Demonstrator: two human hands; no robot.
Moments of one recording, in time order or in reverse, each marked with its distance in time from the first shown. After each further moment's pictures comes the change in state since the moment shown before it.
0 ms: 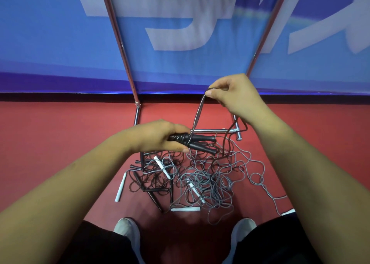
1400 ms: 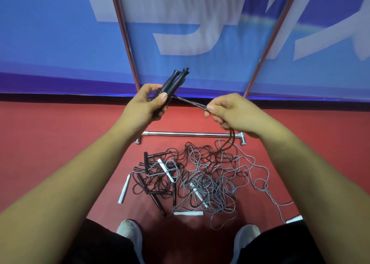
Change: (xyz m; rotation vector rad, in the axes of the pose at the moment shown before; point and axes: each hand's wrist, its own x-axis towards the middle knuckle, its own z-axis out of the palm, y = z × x) left_hand -0.007 -0.001 -0.026 -0.872 0.821 -0.158; right_hand -0.019 -0.007 0.007 0.041 -0.349 0.054
